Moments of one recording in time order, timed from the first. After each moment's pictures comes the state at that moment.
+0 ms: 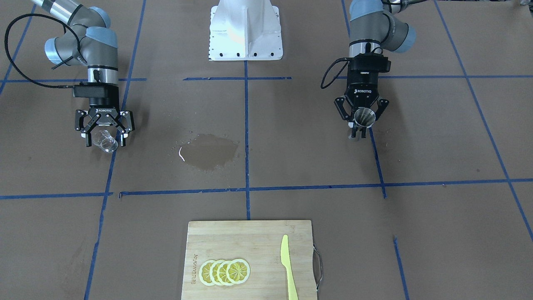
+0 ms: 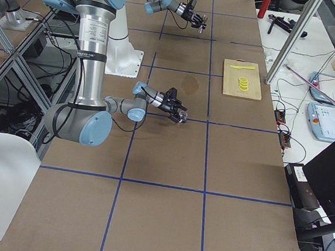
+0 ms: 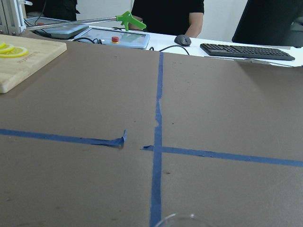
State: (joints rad) left arm -0.37 -1.72 -1.86 -2.36 -0.78 -0.92; right arm 0.27 -1.62 1.68 -0.70 0.73 1.23
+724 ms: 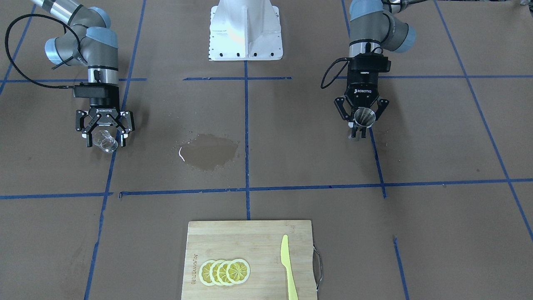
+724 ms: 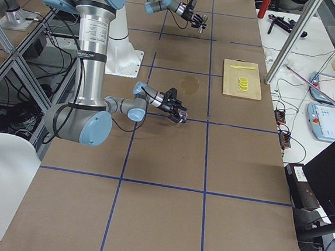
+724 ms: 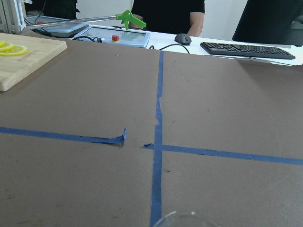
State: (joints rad) left arm -0.37 -1.72 -1.86 -2.36 -0.78 -0.93; right arm 0.27 -1.62 1.67 -0.70 0.74 1.23
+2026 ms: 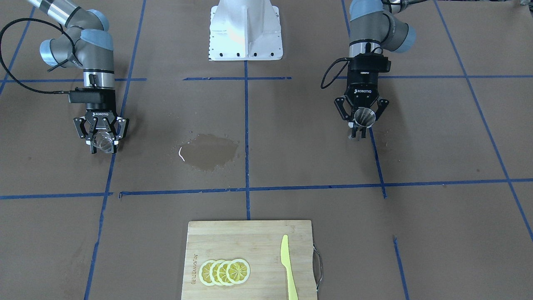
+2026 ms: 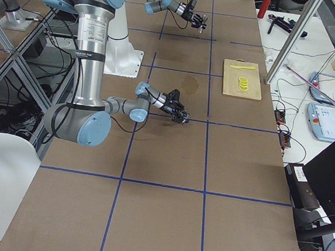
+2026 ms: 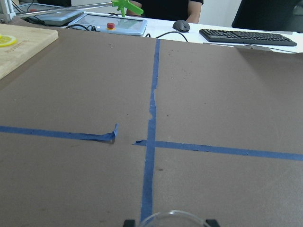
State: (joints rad) left arm -0.37 -1.72 -1.85 -2.36 -0.78 -0.93; right arm 0.32 -1.62 1.67 -0.70 0.84 1.22
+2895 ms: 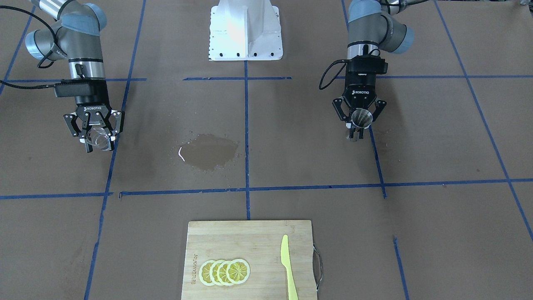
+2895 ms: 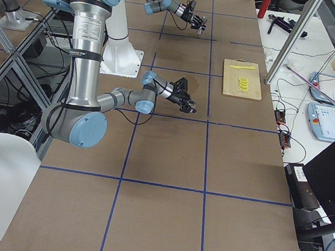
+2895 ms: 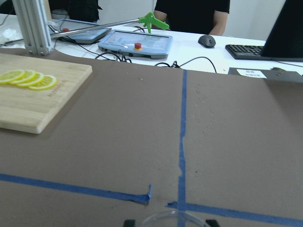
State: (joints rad) left arm -0.36 -1.74 -1.83 -2.36 -0.78 -0.91; right arm 0.43 -1.63 1.85 -0.70 0.97 1.03
